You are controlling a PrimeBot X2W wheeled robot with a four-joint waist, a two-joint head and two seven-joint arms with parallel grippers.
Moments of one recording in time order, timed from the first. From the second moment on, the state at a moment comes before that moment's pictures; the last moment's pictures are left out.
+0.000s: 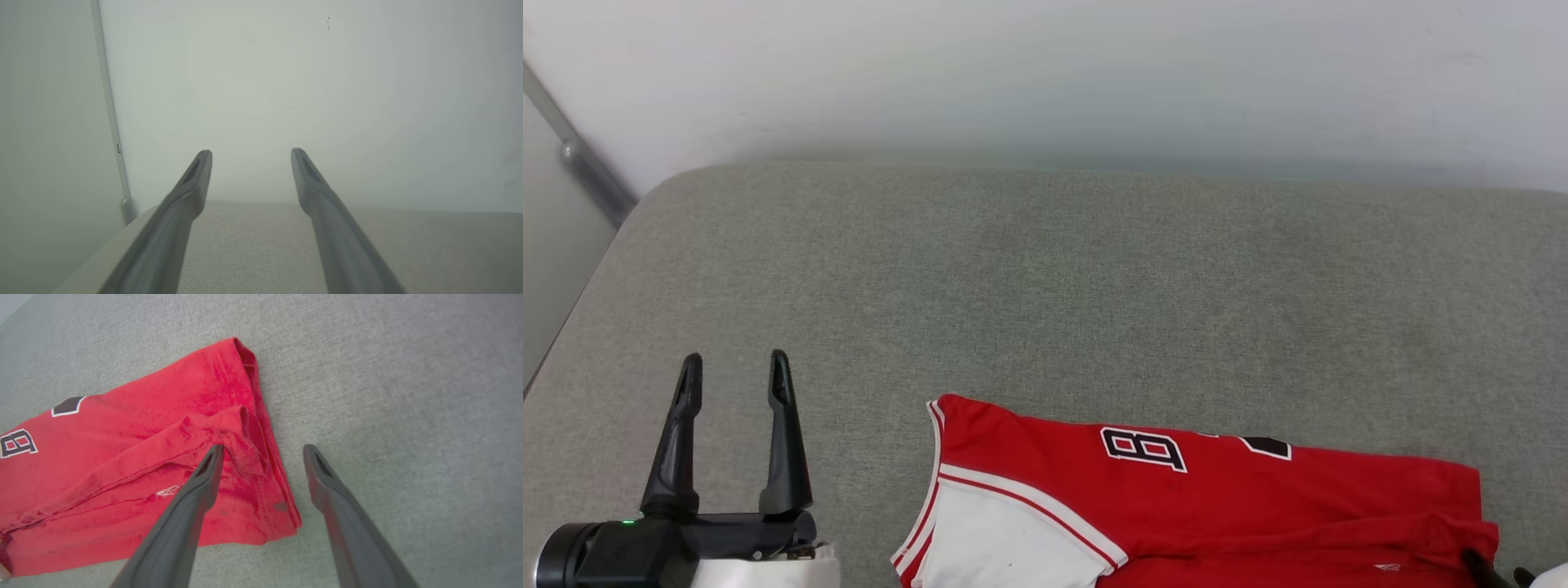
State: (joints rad) left arm 0.14 0.24 -0.09 -0.36 -0.24 0.16 -0.26; right arm 0.12 -0.16 -0.35 0.12 0.46 0.13 0.56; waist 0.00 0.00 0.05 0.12
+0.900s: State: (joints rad) left arm 0.12 0.06 0.07 -0.28 -0.13 -0.11 -0.26; right arm 0.06 -0.17 -0.23 0.29 0.47 0.12 0.47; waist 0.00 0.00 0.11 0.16
